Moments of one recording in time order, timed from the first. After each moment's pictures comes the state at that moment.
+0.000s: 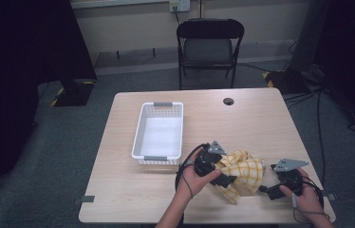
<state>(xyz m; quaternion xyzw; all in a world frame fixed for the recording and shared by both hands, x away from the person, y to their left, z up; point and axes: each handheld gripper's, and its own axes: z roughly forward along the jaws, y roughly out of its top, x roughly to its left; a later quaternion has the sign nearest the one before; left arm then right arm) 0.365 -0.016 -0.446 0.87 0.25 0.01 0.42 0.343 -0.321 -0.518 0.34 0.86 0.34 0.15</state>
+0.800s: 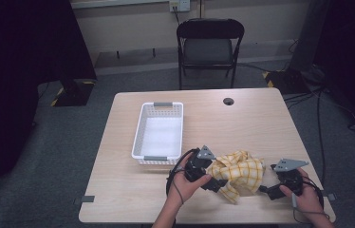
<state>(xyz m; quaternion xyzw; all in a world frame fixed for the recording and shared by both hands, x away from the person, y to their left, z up) 0.354 0.009 -0.455 0.86 0.27 0.02 0.43 0.343 -0.321 -0.519 0.34 0.86 0.34 0.15</state>
